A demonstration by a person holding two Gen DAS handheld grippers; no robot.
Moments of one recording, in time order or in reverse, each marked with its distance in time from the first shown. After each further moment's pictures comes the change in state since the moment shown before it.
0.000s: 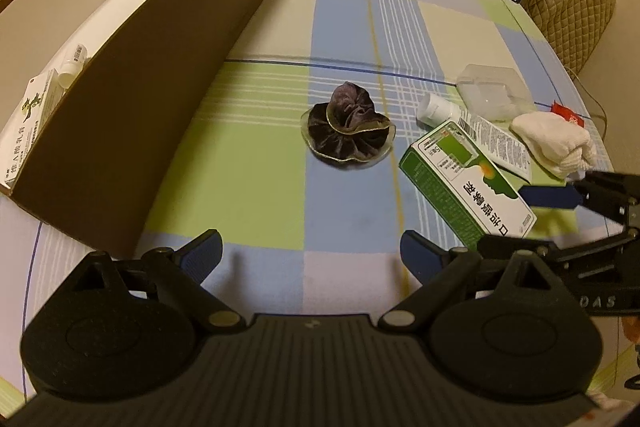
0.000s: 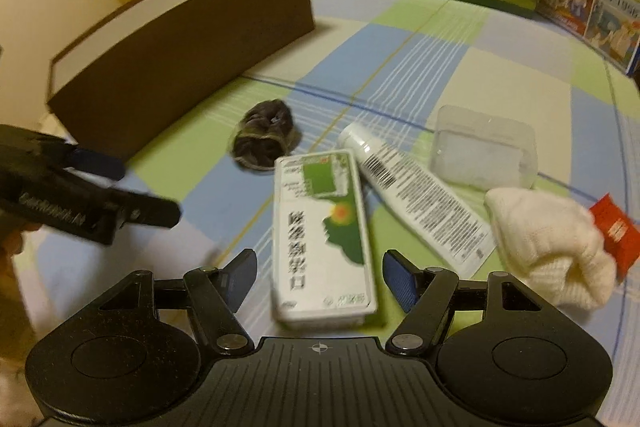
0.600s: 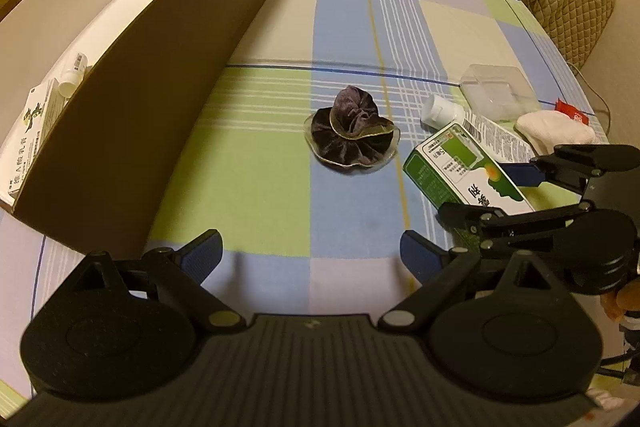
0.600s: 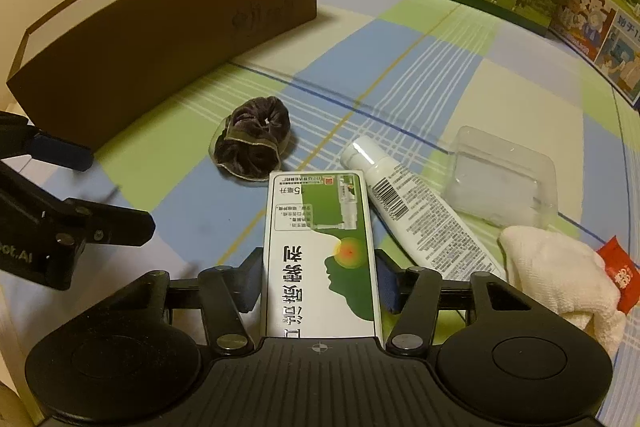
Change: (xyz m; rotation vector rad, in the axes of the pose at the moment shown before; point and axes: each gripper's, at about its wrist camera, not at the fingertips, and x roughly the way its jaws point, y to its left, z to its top) left arm 0.002 0.000 0.004 0.019 -0.003 0.016; right arm 0.034 0.014 0.016 -0.076 0.030 -0.073
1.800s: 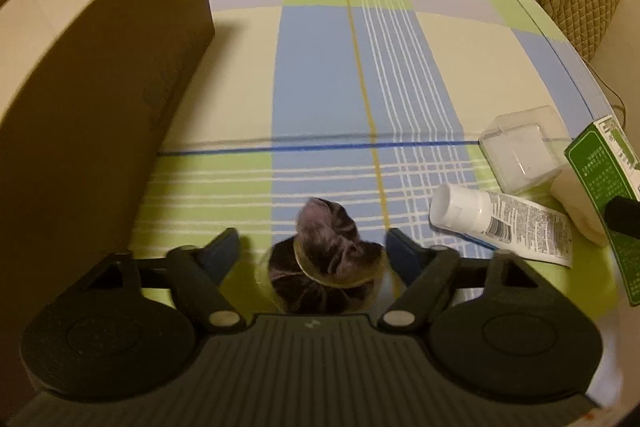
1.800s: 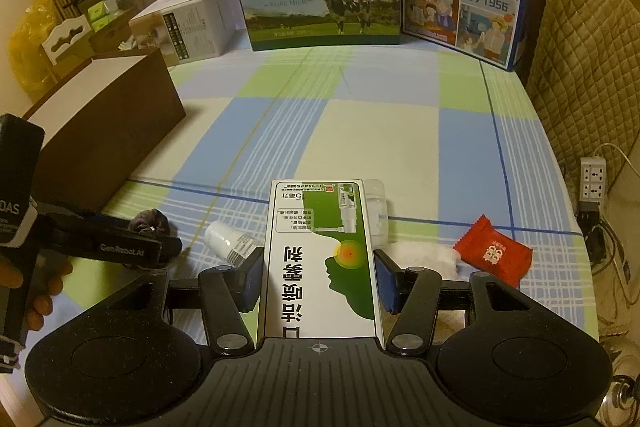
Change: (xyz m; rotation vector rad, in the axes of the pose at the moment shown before) left arm 0.079 -0.025 0.079 0.088 0.014 -0.003; right arm -0.074 -0.081 0.010 0.328 -0.139 -0.137
